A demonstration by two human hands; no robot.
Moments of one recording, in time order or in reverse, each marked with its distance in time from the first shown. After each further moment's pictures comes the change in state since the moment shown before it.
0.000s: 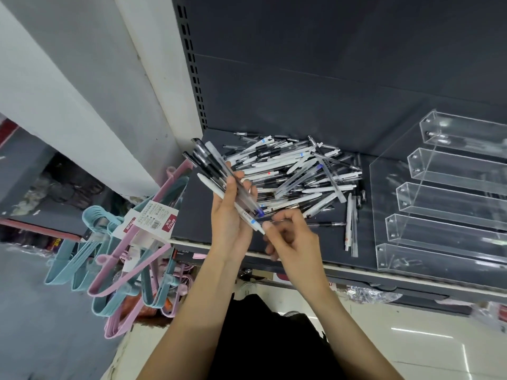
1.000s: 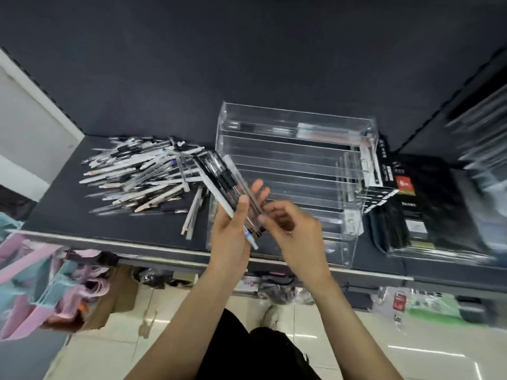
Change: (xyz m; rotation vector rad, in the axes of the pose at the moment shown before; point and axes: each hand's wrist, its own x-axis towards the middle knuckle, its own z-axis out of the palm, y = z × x) left_hand -0.143 -0.311 0.167 0.443 -0.127 0.008; right_hand -0.035 0.079 -0.363 -0.115 0.077 -0.282
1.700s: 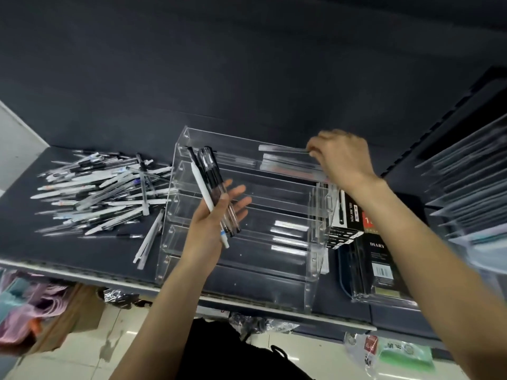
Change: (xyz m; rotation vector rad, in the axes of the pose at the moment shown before) left_hand 0.072 -0.020 0.043 0.150 0.036 0.007; right_hand 0.206 0.034 -0.158 -1.162 -0.058 -0.446
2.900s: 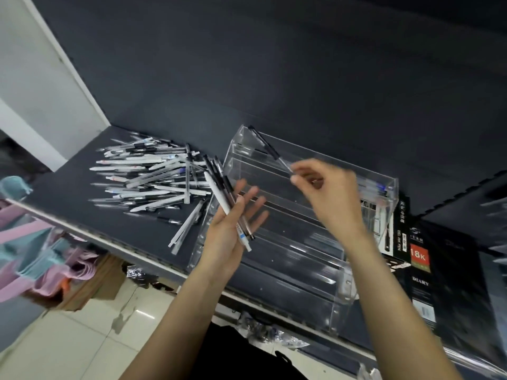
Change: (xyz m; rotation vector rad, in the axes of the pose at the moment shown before) left_hand -0.006 0.007 -0.031 -0.348 0.079 -0.002; right_hand -0.016 -0.119 -0.013 0.855 0.060 0.105
